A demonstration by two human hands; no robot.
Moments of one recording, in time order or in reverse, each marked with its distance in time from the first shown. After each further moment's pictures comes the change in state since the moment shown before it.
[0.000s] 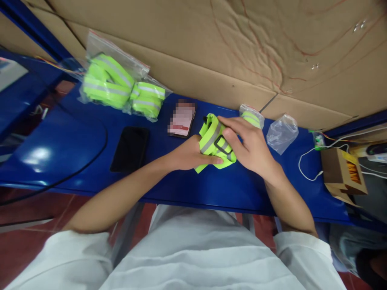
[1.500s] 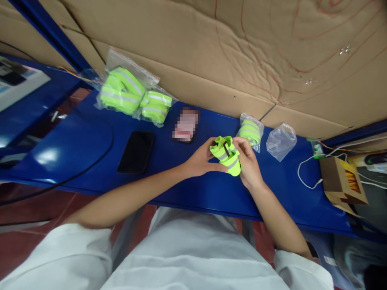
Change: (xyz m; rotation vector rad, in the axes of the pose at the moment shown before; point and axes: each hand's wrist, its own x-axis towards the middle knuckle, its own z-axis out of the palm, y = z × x) left_hand 0.014 -0.034 0.036 -0.558 0.114 0.042; right_hand -0.041 0.029 0.046 0.707 0.295 0.504
